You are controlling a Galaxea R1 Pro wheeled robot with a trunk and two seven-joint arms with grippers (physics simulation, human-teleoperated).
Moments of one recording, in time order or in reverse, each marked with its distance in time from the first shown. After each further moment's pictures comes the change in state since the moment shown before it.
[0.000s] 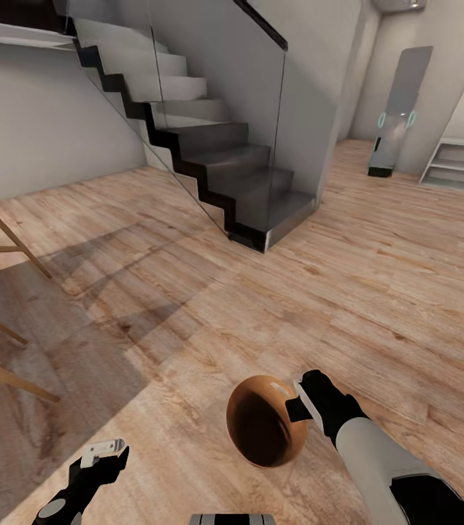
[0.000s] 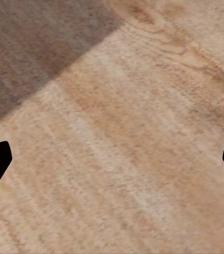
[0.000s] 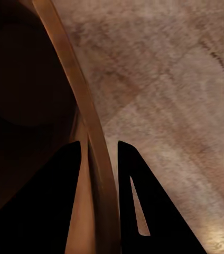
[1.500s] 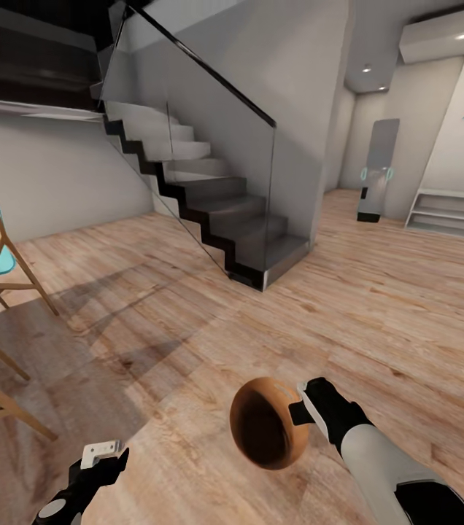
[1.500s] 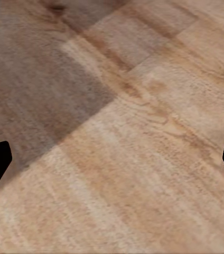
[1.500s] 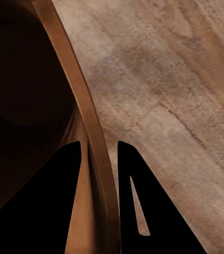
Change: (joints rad) left arm 0.000 0.000 0.001 0.002 -0.003 0.012 -0.001; right arm 0.022 -0.019 0.000 0.021 -0.007 -0.092 0.002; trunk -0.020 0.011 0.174
